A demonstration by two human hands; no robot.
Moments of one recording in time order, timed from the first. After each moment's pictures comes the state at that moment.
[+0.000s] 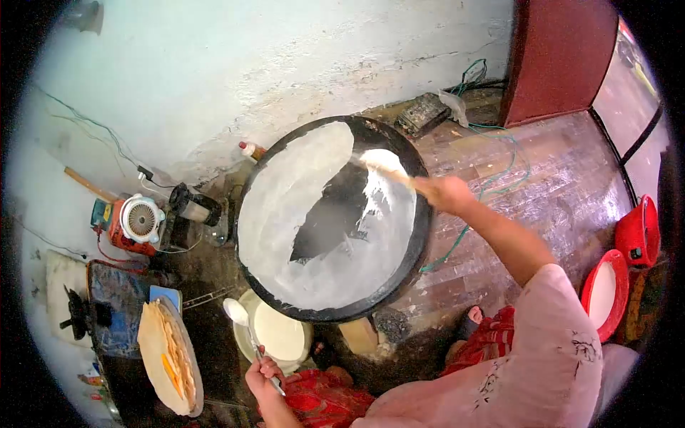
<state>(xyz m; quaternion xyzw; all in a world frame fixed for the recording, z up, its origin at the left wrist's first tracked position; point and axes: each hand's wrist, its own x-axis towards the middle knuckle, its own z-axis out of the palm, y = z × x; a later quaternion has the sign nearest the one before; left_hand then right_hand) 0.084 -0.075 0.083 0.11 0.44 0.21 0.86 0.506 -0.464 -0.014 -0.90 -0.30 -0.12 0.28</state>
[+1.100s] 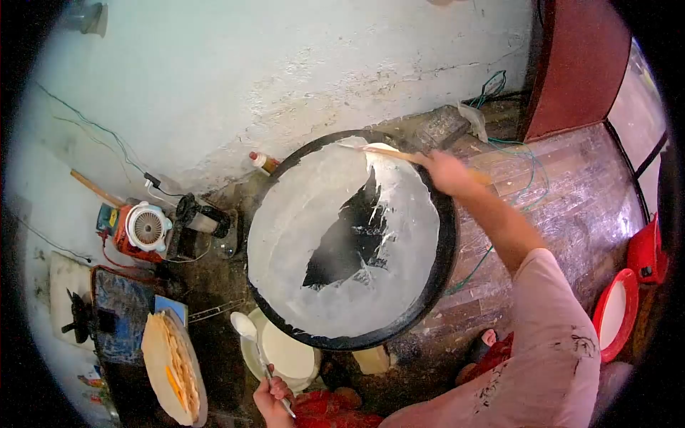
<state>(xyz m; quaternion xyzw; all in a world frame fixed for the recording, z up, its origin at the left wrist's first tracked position) 0.098 -0.075 0.078 0.10 0.45 0.24 0.85 0.615 -0.413 -0.007 -0.94 -0.28 -0.08 0.16</state>
